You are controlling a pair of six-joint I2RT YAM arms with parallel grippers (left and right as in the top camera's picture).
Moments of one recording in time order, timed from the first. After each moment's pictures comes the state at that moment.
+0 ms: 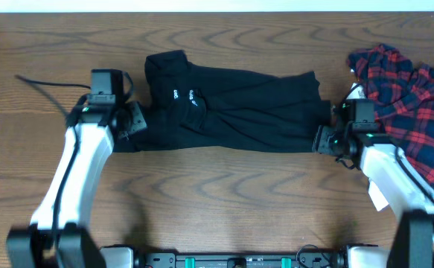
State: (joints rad) left arm 0.00 1.46 1.07 -0.71 -0.03 -0.36; right arm 0.00 1.47 0.77 -0.44 -0.06 0.25
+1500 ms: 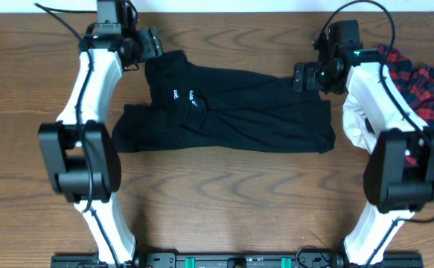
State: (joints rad) left arm 0.00 2.11 1.76 -0.59 0.18 -0.30; right arm 0.06 2.02 1.56 -0.71 -0.13 0.12
